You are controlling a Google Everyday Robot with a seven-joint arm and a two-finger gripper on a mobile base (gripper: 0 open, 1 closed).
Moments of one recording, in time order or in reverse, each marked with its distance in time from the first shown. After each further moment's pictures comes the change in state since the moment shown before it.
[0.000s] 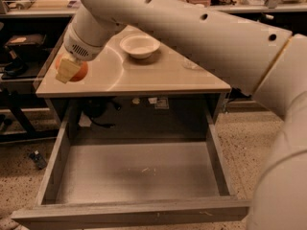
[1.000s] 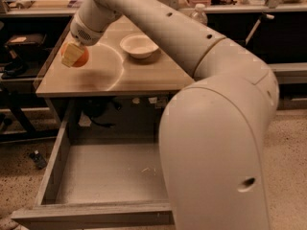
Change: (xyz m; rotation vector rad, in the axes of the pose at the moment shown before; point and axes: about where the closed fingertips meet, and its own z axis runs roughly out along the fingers) arm 0.001 -0.089 0.055 -0.065 -0.007 0.016
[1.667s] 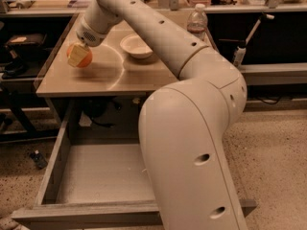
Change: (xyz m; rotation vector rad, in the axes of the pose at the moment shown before) arm 0.013 -0.031 0.031 -0.040 -0.004 0.006
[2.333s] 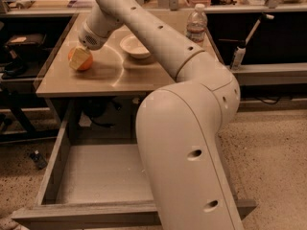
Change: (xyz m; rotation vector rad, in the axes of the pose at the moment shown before) arm 0.009 -0.006 0.013 -0.020 -0.012 0.007
